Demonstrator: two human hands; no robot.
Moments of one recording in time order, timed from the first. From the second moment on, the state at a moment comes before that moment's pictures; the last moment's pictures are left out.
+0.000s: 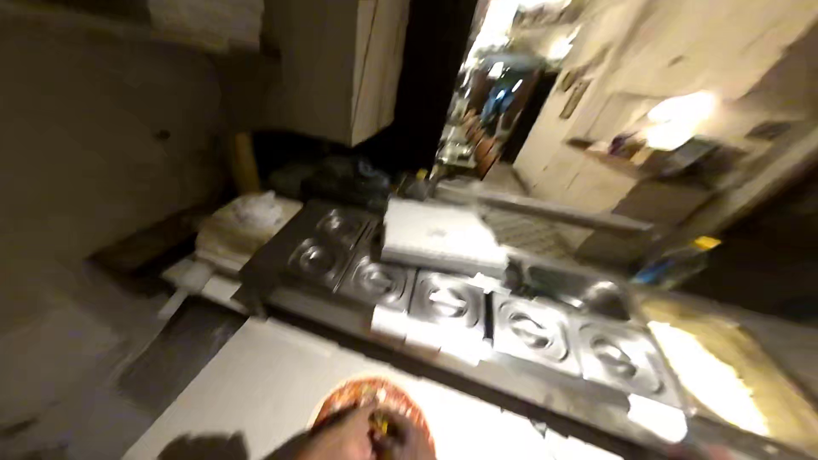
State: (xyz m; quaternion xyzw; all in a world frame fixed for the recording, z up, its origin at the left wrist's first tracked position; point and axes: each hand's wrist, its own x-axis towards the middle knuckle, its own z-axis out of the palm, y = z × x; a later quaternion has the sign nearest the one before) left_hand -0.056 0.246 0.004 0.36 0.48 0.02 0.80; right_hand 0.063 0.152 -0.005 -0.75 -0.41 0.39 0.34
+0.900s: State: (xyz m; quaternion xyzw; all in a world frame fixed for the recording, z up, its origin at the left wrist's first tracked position) left_hand -0.110 0.321 -0.068 0.83 0.48 -0.02 0.29; right_hand 0.088 0.220 -0.056 -0.87 -0.38 0.20 0.24
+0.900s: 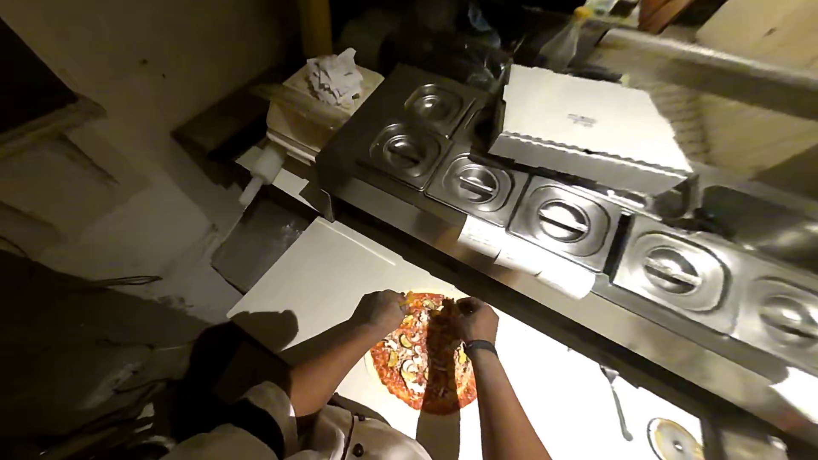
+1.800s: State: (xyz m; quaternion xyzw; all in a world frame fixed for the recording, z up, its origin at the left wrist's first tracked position) left_hand -0.065 0.242 -0.059 0.47 0.44 0.00 0.76; right_hand 0.099 0.125 -0.059 -0.86 -0.41 0.25 0.16
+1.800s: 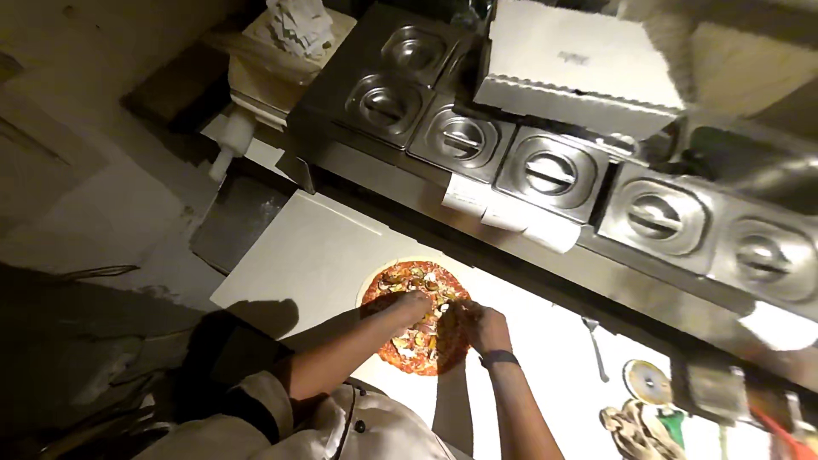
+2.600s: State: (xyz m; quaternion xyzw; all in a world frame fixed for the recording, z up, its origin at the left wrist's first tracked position) left_hand -0.115 0.235 -0.036 0.83 0.35 -0.09 0.42; right_hand 0.038 0.091 -0.064 -0.82 -0.40 0.29 0.30
